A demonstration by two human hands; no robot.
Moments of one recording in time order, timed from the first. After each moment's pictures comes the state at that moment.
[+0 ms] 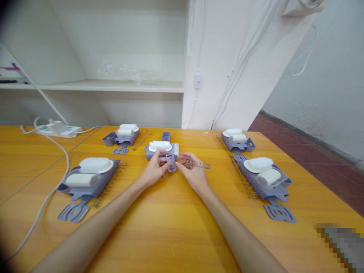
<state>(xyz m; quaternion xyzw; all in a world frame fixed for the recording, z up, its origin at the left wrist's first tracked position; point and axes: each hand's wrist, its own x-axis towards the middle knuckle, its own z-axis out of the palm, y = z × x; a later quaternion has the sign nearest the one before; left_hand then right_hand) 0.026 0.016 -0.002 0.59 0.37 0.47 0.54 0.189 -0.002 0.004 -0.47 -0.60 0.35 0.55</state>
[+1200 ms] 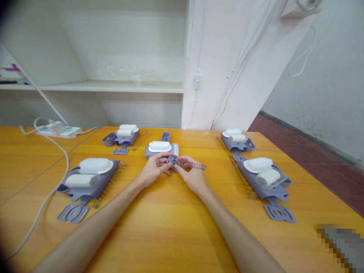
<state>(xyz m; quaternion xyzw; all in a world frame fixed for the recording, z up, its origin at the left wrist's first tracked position) 0.022 0.016 0.008 0.55 0.36 0.45 0.61 0.188 -0.004 0.005 -0.47 -0.65 0.33 0.50</state>
